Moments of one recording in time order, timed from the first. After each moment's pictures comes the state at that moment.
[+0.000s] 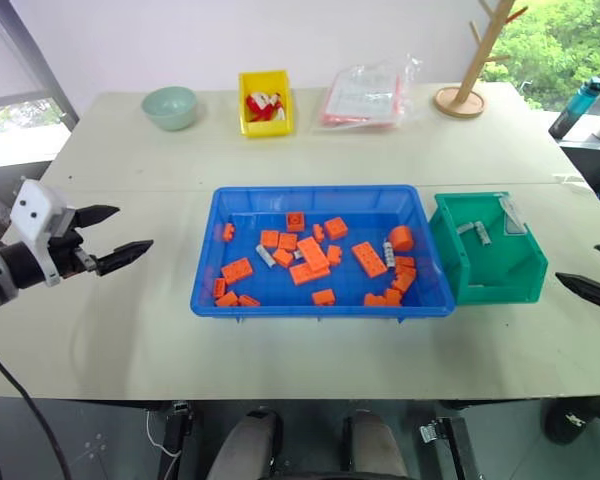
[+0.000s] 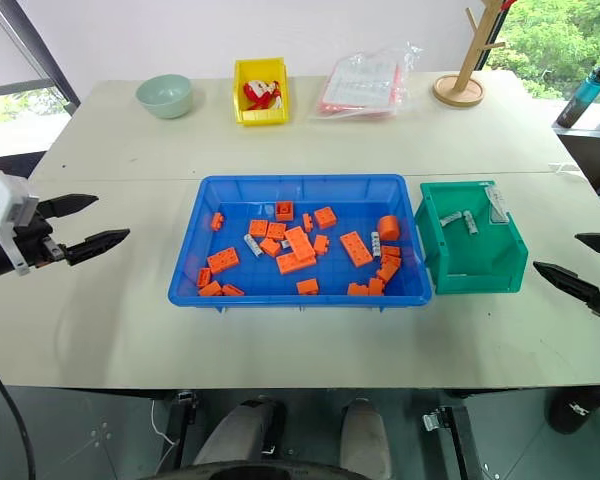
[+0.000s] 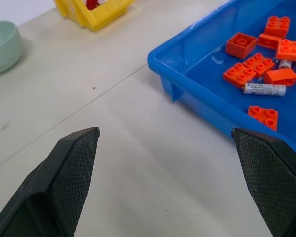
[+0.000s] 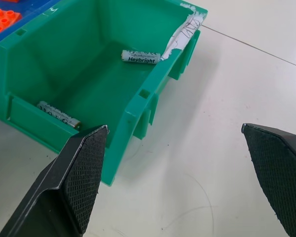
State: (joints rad) left arm -0.16 0.96 0.41 -0.03 -0.50 0.40 -0.98; right arm 0.08 -1.06 -0.64 0.23 0.45 0.28 1.10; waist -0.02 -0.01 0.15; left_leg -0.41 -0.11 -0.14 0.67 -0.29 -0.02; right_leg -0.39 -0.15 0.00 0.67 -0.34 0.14
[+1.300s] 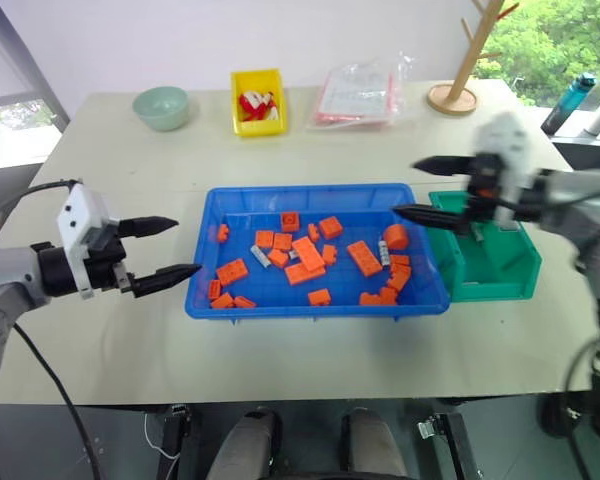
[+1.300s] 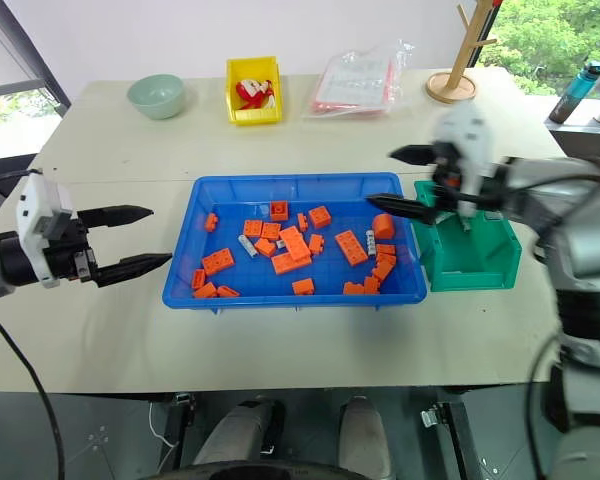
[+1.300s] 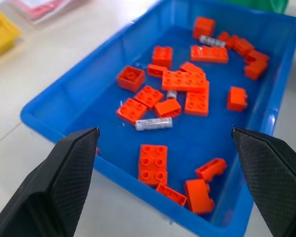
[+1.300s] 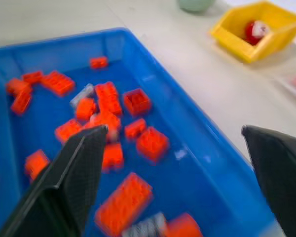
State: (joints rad) left arm -0.13 0.98 0.35 -0.33 -0.66 0.57 -1.09; right arm -0.77 -0.78 0.08 -0.11 0.45 0.73 0.96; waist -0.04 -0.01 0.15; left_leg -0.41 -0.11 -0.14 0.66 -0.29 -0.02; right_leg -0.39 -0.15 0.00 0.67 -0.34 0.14
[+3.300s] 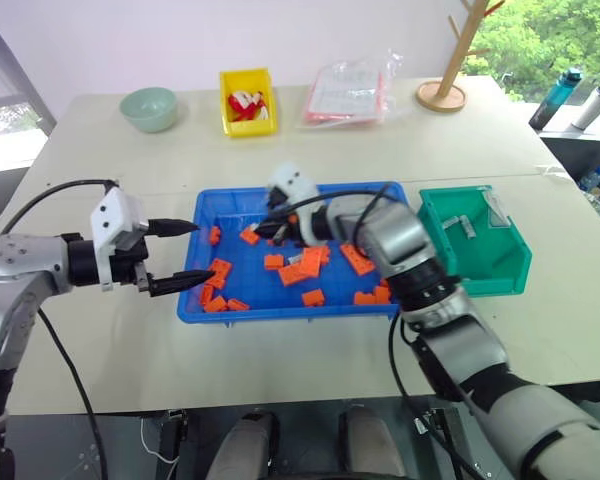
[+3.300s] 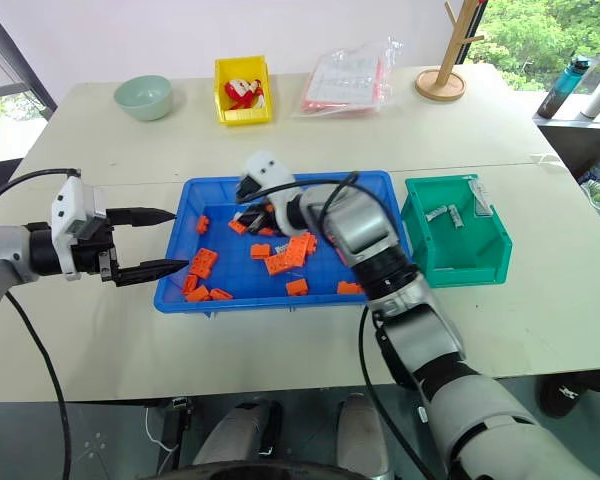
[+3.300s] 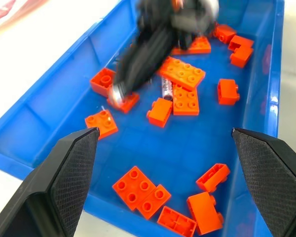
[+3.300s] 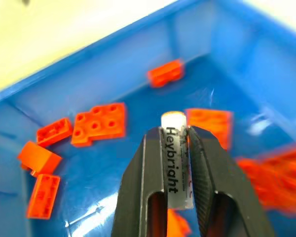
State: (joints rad) left arm -0.25 0.95 0.19 -0.22 -0.57 0.47 -1.14; right arm -0.97 -0.19 0.25 0.17 0.19 0.99 0.75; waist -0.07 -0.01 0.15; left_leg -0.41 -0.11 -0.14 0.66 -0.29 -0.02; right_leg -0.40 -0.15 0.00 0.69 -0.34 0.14
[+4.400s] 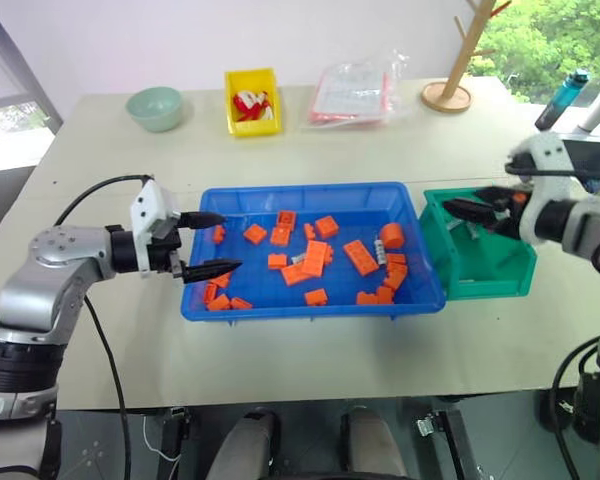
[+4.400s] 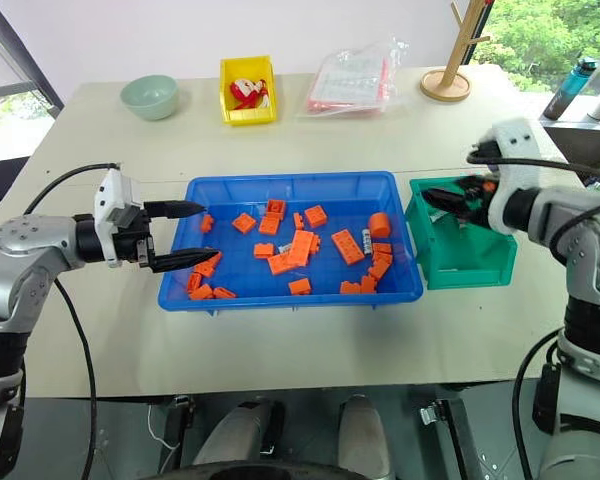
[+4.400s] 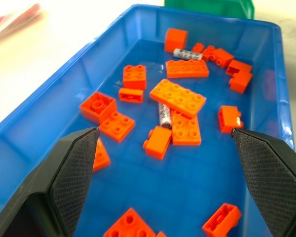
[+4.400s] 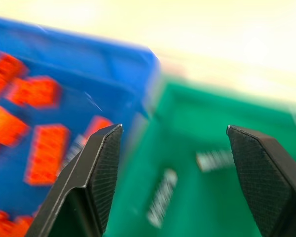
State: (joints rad) left arm -0.39 0.81 0.08 -0.14 -0.52 0.45 -1.14; right arm -0.65 -0.81 -0.25 -0.22 0.46 1.22 0.70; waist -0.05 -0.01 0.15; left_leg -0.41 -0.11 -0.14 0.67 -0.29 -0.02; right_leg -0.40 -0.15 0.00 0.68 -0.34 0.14
